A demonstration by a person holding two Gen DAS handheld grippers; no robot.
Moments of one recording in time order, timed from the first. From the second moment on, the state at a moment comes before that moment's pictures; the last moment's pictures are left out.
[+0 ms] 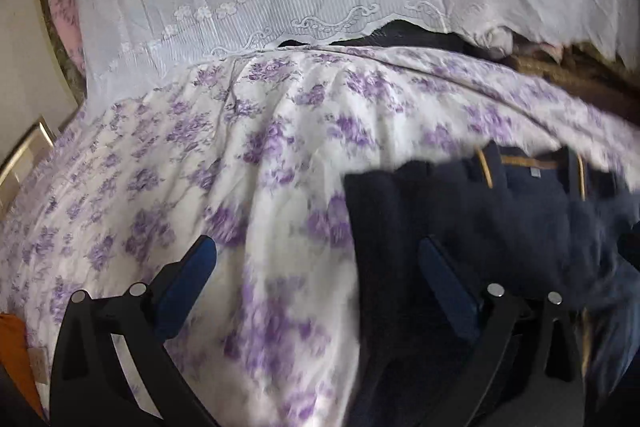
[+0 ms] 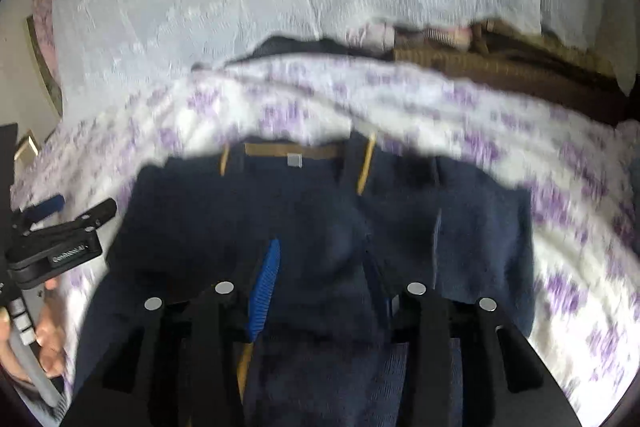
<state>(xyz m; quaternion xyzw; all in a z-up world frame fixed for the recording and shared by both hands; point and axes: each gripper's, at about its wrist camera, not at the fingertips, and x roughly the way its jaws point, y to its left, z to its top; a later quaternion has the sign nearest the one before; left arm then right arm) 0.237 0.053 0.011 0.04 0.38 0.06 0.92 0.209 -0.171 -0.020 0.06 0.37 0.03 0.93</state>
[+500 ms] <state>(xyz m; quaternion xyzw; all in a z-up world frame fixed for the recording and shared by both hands) 0.239 0.004 -0.036 0.14 0.43 0.02 0.89 0.224 -0.115 -0.069 -0.05 0.42 0.05 0.90</state>
